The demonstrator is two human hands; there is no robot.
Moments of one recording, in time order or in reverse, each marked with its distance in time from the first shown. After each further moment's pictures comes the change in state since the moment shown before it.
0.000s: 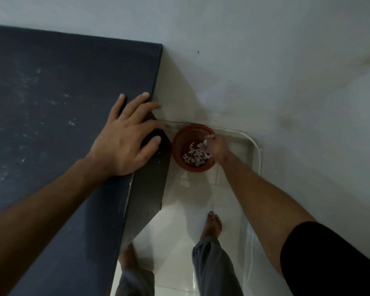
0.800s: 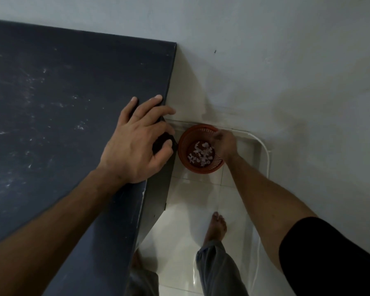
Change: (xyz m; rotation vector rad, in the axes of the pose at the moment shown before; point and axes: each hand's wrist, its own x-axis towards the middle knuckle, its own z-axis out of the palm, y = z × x) left_hand 0.001 -0.005 0.014 -0.133 0.156 0.002; right_hand 0.016 0.006 0.008 -0.240 0.222 -0.311
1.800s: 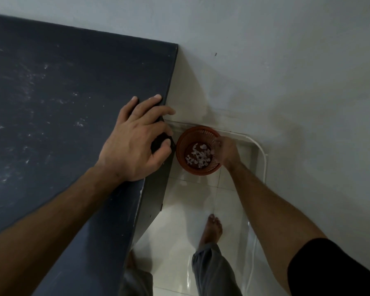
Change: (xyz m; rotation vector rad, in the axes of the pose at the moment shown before) left_hand -0.001 -0.004 0.002 0.004 0.013 0.005; right_hand -0.019 -0.007 -0.018 -0.335 -0.125 -0.097
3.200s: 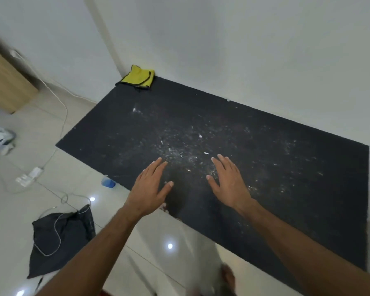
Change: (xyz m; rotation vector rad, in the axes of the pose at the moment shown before) left_hand -0.518 -0.351 -0.306 -0.248 0.041 -0.673; right_hand -0.331 -0.619 0.270 -0.437 -0.079 -0.606
